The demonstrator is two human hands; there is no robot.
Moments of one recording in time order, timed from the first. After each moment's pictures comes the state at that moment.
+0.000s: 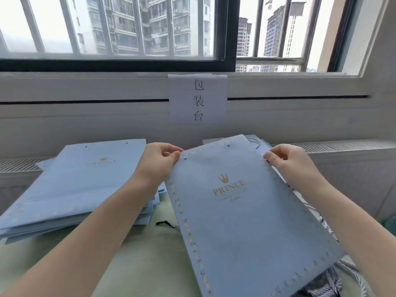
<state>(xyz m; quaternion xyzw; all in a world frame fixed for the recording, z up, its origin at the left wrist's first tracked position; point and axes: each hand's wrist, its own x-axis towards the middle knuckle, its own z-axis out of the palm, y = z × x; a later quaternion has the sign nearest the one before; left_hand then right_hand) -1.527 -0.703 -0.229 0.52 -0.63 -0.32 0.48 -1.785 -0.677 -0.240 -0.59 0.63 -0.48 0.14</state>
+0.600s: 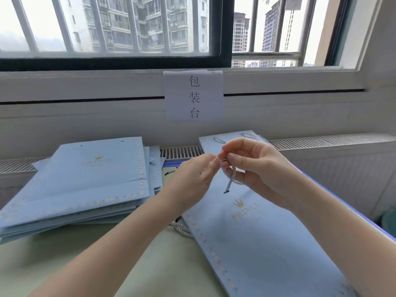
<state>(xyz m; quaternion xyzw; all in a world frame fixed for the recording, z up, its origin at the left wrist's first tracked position) -1.573 -0.689 -0.255 0.42 -0.83 -0.16 0.33 -1.735 -0.647 -0.228 -0.55 0.28 -0.54 0.57</state>
